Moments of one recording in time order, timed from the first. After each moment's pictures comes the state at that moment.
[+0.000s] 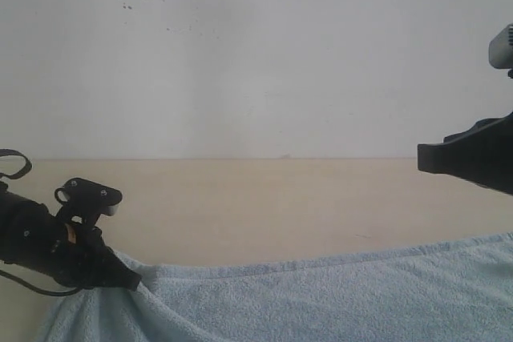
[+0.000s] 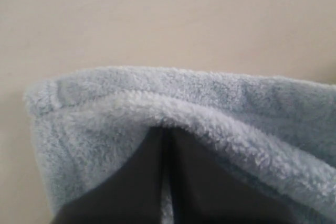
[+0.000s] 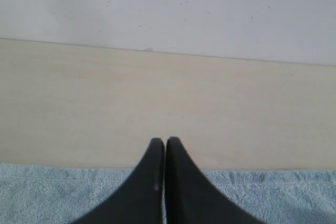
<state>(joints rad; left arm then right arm) -0.24 1.97 -0.94 0.16 0.07 0.00 0.37 1.09 -0.70 -0.65 0.15 0.77</state>
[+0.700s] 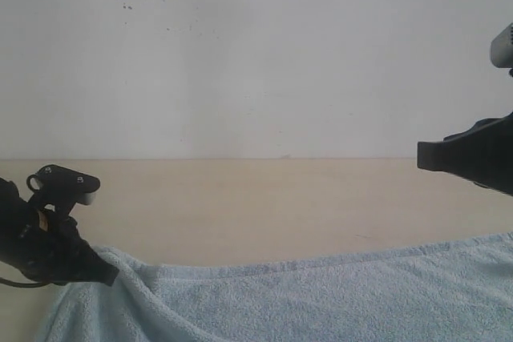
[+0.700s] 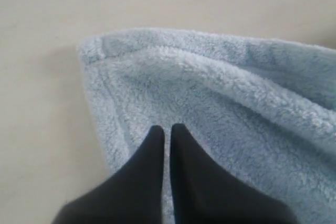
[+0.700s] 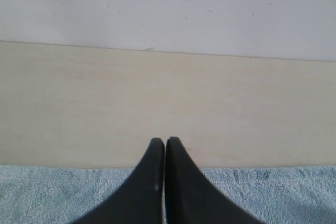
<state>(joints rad) -0.22 1.81 -0.89 0.16 0.23 0.00 0.37 1.09 -0.70 -0.62 0.15 0.77</state>
